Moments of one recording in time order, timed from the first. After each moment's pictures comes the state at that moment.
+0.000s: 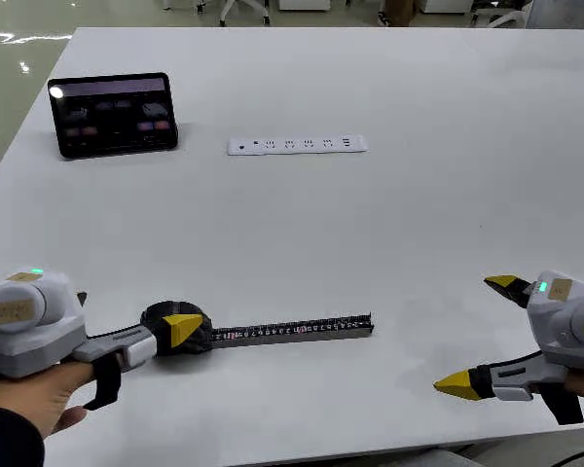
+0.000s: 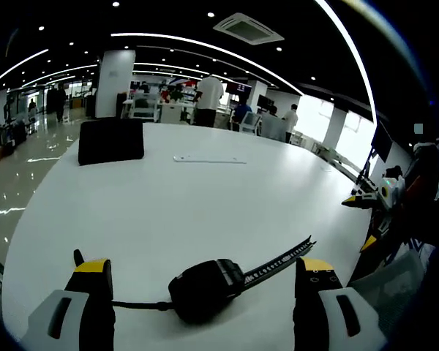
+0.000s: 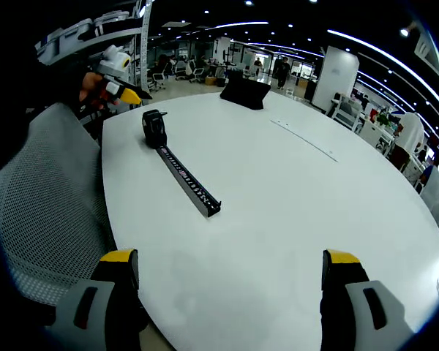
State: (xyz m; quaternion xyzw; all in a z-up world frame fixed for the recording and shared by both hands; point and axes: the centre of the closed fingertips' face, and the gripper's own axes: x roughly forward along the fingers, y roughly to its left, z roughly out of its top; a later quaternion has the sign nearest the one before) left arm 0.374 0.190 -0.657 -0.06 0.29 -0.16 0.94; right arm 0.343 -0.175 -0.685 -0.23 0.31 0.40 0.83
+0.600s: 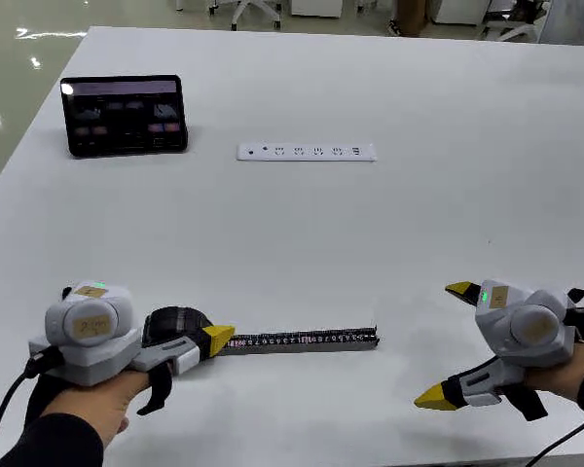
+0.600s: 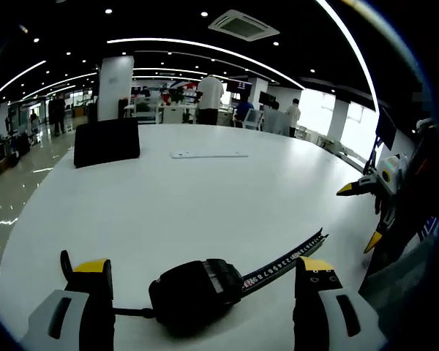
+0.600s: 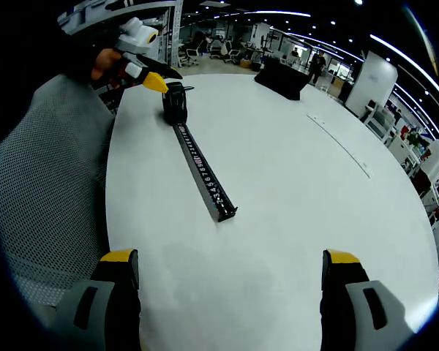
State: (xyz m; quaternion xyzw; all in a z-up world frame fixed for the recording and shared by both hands) left arm 0.380 0.162 -0.683 -0.03 0.29 -0.16 0.94; right arm 0.358 -0.138 -0.712 -0.31 0.33 0.48 0.76
